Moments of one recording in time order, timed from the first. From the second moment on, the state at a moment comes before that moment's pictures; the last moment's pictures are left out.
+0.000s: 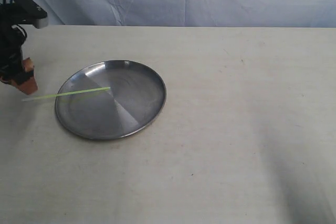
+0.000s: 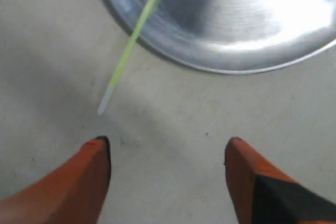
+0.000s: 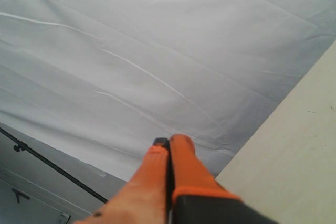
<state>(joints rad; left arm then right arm) -0.09 1.72 -1.28 -0.09 1.10 0.81 0.06 0.01 0.00 0.11 -0.07 0.92</state>
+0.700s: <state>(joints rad) -0.11 1.99 -1.28 0.03 0.85 0.94 0.20 0.01 0.00 0.11 -0.09 0.92</state>
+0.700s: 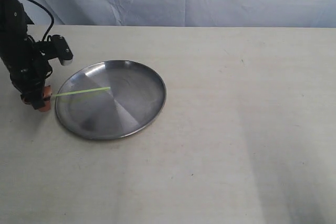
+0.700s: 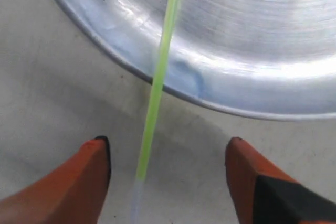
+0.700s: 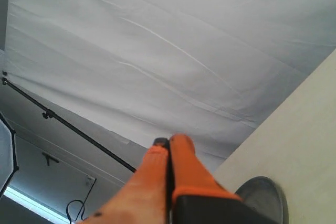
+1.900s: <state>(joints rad) -0.09 2.02 -1.28 0.08 0.74 0.95 0.20 0.01 0.00 0.11 -0.09 0.92</state>
